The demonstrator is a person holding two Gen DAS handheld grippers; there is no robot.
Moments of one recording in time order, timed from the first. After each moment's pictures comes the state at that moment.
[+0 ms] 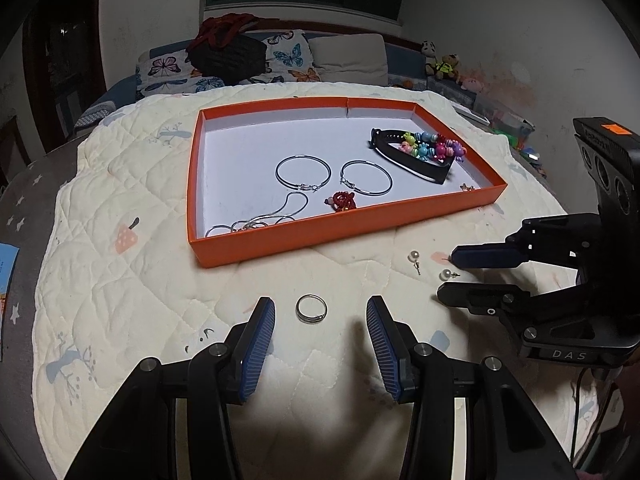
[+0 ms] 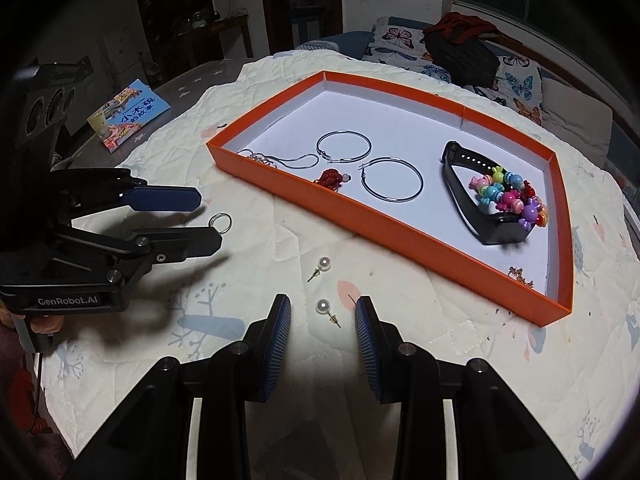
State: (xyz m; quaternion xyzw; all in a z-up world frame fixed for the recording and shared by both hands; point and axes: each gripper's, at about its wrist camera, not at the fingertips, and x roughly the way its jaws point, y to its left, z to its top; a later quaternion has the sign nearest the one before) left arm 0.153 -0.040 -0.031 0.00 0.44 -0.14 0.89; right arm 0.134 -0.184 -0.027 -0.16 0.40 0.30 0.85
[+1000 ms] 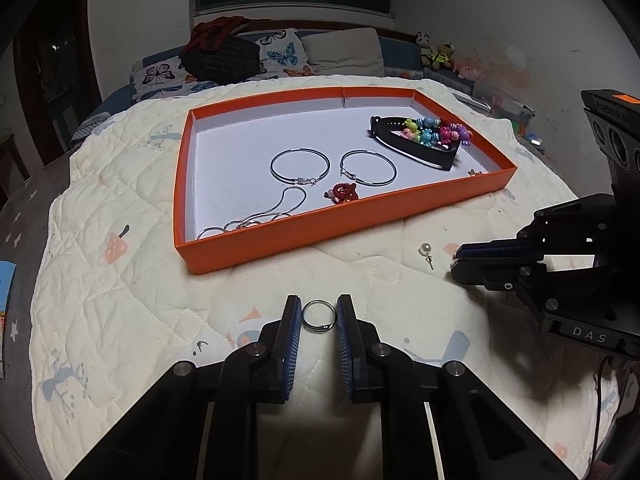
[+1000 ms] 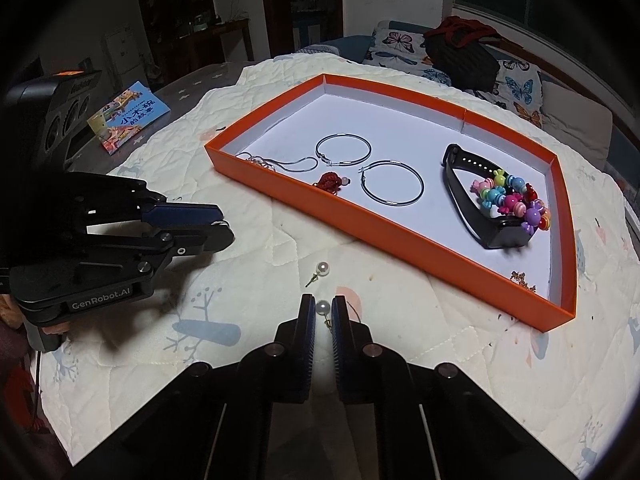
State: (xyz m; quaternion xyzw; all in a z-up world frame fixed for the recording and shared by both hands) left arm 0.165 -0.050 -0.045 0.02 0.44 -0.14 0.89; right arm 0.135 -0.184 -0.028 -0.16 0.40 0.31 0.85
